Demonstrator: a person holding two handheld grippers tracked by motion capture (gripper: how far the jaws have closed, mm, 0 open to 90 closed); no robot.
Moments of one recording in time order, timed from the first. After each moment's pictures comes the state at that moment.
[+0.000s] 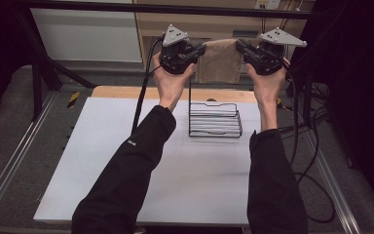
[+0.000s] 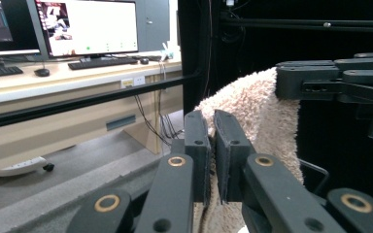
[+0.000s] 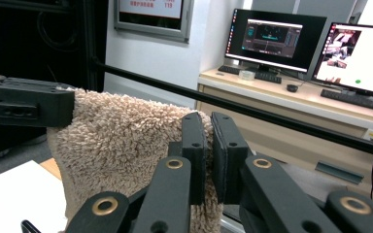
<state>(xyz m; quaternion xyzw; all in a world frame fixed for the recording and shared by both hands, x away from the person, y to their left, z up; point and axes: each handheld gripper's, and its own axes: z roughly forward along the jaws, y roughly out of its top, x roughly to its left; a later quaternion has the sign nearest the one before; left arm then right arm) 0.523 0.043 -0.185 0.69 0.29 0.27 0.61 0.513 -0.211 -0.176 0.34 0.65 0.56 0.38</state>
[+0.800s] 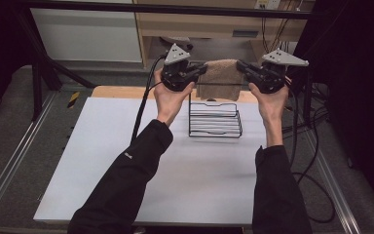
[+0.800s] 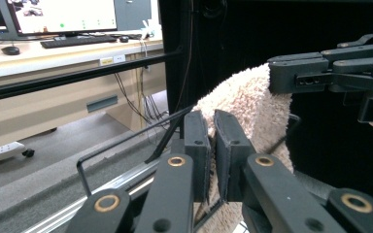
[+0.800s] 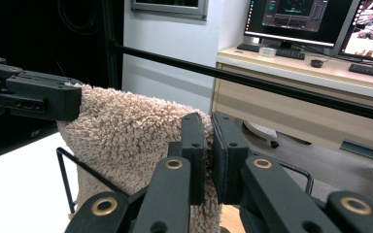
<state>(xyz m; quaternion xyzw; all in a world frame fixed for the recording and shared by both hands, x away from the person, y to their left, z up) 0.504 0.041 -0.218 0.72 0.27 0.23 0.60 0.493 -0.226 -0.212 0.34 0.68 0.56 0.34</state>
